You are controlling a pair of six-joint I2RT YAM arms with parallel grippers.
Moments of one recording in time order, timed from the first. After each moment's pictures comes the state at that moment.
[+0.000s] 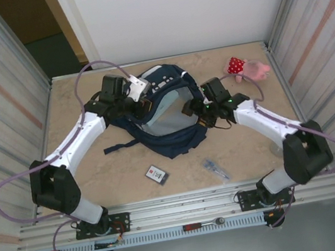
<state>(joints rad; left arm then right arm) -0.43 1.55 1.31 -0.53 0.38 0.20 0.49 1.42 1.04 -0.56 -0.25 0.96</state>
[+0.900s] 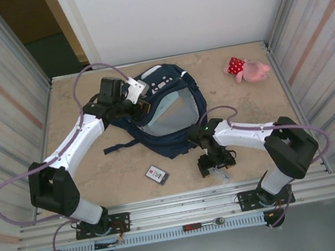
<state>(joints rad) -0.42 1.53 1.28 -0.52 0.41 0.20 0.82 1.57 0.89 -1.06 -0.07 0.59</state>
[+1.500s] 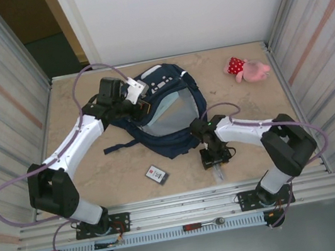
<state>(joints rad) -0.42 1.52 1.27 -0.52 0.41 0.20 0.72 1.56 0.88 -0.96 -0.10 0.58</state>
